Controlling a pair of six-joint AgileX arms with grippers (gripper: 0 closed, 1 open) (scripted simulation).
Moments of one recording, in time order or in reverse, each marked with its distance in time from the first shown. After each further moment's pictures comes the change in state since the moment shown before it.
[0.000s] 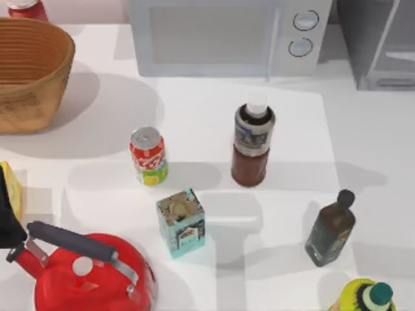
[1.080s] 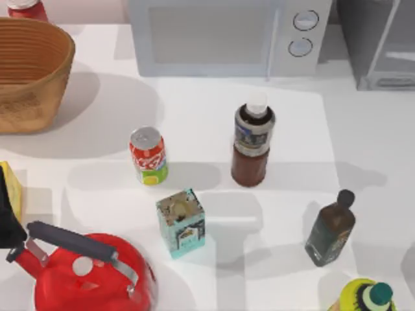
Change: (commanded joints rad) left arm 0.000 0.000 0.000 0.000 0.000 0.000; right arm -1.395 1.568 0.545 -0.110 -0.705 -1.563
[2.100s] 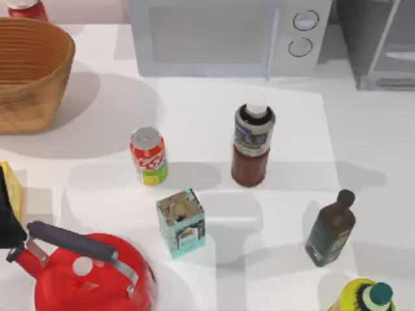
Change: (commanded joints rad) left arm 0.000 0.000 0.000 0.000 0.000 0.000; right arm -0.409 0.465 0.126 0.114 -0.254 -0.439
